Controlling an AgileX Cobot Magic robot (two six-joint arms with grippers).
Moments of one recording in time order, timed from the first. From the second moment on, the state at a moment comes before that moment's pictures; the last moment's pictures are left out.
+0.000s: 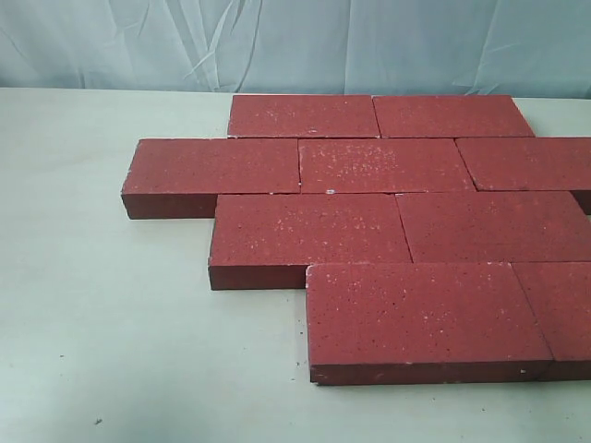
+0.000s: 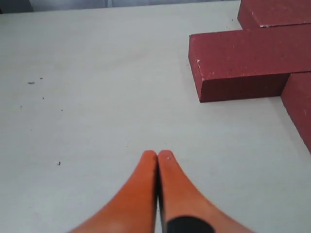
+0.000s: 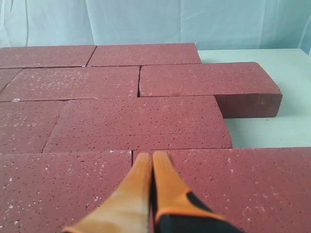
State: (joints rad) left arm -0.02 0.44 -0.23 -0.11 0.36 0.11; right arm 0.04 0.01 0.00 0.02 0.38 0.03
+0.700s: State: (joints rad) left arm -0.02 0.01 -0.01 -0.07 0.32 0.11; right arm 0.04 0.01 0.00 0.02 0.38 0.03
